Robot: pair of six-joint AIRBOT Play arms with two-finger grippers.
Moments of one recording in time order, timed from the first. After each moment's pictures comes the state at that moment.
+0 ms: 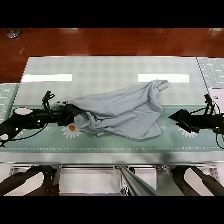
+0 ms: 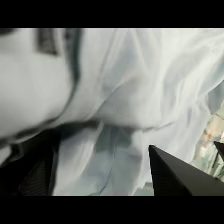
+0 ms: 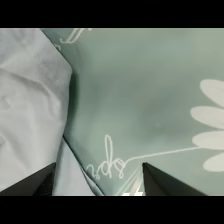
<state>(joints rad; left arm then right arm) 0.05 -1.20 0.49 0.40 -0.87 -1.11 -0.46 -0.99 0.51 -0.92 1.06 1.31</state>
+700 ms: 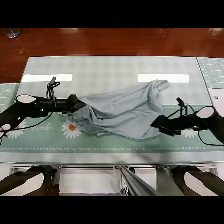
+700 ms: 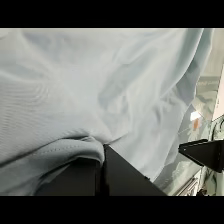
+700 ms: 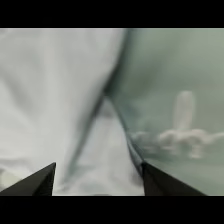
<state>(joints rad) -0.02 -1.24 0.66 0.38 -0.92 -1.06 -0.08 -1.11 0.50 -0.92 1.04 1.46</state>
